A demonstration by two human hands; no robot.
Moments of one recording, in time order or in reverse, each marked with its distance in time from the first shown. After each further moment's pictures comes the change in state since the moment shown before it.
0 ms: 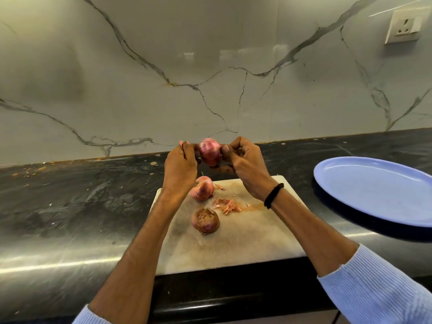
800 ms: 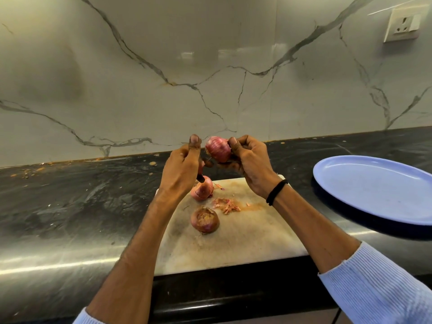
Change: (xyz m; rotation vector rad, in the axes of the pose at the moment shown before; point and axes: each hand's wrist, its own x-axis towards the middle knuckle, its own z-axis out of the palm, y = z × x) left_hand -0.012 0.007 -0.010 -0.069 -0.194 0.069; right_hand 0.003 -0.007 -0.008 0.132 0.088 0.109
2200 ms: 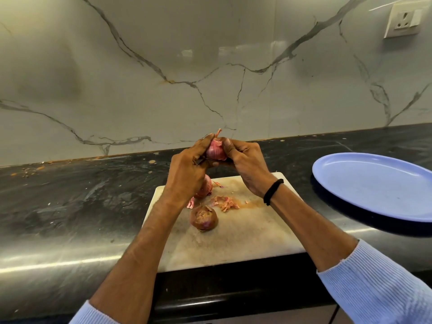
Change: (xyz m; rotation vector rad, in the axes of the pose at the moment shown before) left_hand 0.004 -0.017 0.014 0.286 0.022 0.368; right_hand -0.001 0.011 0.001 -0.232 -0.063 -0.143
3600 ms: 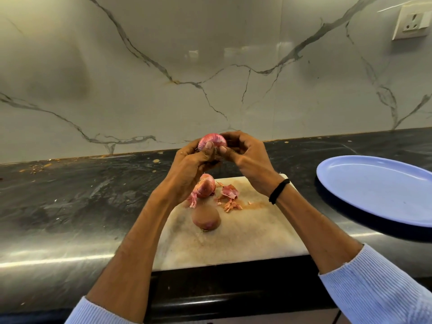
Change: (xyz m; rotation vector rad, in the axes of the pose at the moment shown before) left_hand 0.006 0.016 -0.014 -0.953 -0.135 -0.467; right_hand 0.001 -0.008 -0.005 -0.054 -0.100 -0.109
